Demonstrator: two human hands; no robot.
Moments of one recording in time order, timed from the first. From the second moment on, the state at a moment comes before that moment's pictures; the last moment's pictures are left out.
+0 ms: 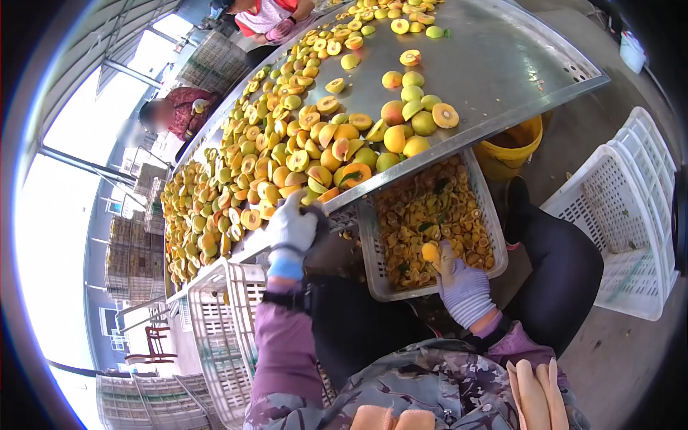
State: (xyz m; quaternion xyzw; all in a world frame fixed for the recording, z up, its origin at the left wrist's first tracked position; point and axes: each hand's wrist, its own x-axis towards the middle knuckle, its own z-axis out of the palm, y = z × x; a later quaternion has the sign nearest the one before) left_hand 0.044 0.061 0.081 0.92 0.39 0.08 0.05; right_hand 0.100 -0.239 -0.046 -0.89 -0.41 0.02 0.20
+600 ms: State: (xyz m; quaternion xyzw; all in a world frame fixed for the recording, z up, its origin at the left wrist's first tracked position) left_hand 0.066 0.114 0.039 0.73 0.34 0.28 0.53; right_hand 0.116 -0.241 -0.054 -0.88 -0.34 0.06 0.33
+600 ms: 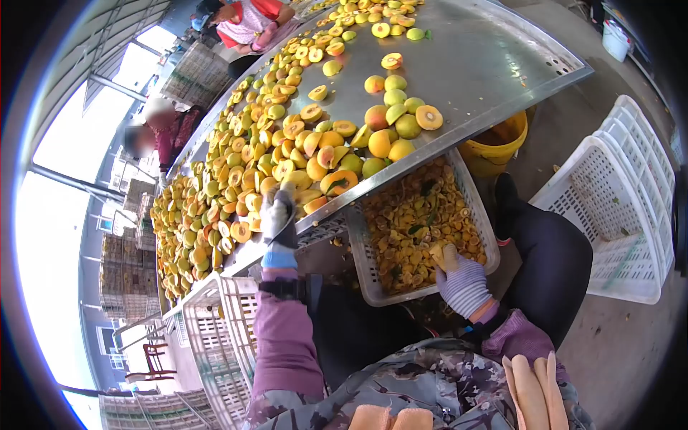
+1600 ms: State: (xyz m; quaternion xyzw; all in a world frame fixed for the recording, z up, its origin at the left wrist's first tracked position) left_hand 0.020 -0.096 0.042 0.56 0.19 0.15 0.79; right_hand 0.088 -0.228 -0.001 -0.81 -0.41 0.10 0.40
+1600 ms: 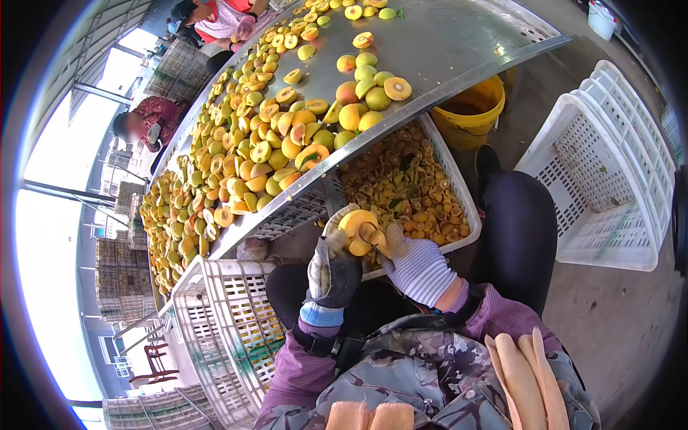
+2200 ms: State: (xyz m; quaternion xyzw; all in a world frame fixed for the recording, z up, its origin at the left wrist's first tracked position) left_hand 0.018 -0.084 0.029 0.59 0.18 0.12 0.78; right_hand 0.084 -0.227 0.012 -0.76 -0.41 0.25 0.44
